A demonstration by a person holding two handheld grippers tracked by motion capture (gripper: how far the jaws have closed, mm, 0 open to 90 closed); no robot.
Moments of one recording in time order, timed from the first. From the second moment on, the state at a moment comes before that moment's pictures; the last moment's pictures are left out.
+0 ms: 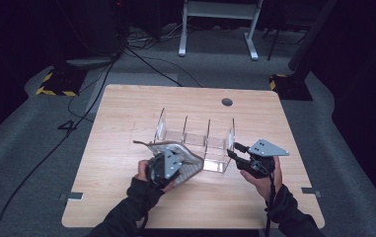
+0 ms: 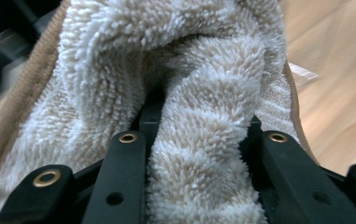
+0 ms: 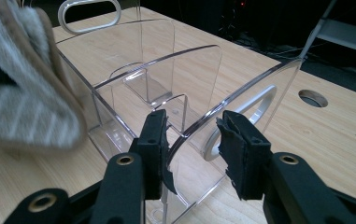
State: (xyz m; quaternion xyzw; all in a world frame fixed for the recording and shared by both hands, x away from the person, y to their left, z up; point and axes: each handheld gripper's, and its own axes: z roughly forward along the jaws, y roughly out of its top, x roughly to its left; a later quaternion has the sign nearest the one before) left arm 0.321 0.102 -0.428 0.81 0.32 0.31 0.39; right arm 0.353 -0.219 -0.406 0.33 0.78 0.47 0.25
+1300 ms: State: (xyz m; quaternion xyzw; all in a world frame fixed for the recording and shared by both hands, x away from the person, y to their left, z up) left arm 0.321 -0.006 -0.442 0.83 0.23 0.26 0.43; right arm 0.355 -0.219 -0.406 0.32 0.79 0.47 0.24
